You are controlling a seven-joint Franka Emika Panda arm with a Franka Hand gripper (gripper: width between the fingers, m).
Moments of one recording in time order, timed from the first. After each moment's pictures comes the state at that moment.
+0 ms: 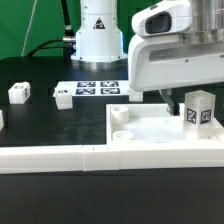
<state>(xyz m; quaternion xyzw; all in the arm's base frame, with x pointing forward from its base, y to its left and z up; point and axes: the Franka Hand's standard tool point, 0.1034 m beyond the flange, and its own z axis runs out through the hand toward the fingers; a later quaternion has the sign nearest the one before) 0.642 0.118 0.067 -1.00 0.00 -0.01 0.06</state>
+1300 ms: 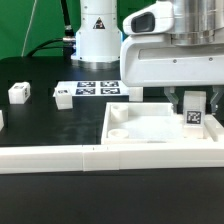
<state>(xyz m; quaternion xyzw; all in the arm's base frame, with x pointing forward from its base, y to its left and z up) 0.642 0.105 0.065 -0.98 0.21 0.00 0.05</state>
